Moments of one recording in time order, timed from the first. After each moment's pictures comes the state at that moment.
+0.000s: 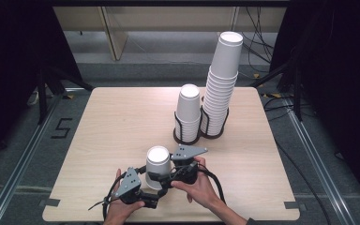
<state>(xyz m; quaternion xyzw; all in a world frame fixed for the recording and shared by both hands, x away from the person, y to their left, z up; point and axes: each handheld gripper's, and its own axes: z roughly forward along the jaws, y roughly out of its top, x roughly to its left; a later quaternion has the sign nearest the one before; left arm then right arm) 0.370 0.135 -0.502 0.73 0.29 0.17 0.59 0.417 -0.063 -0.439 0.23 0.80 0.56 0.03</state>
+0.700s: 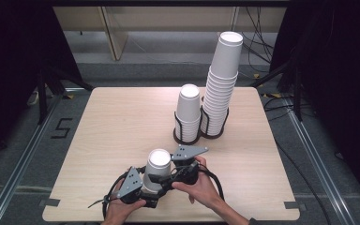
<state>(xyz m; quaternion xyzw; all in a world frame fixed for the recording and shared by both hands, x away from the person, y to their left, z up) 0.368 0.135 -0.497 0.76 0.25 0.20 0.56 0.415 -0.066 -0.432 0.22 0.80 0.55 0.02</state>
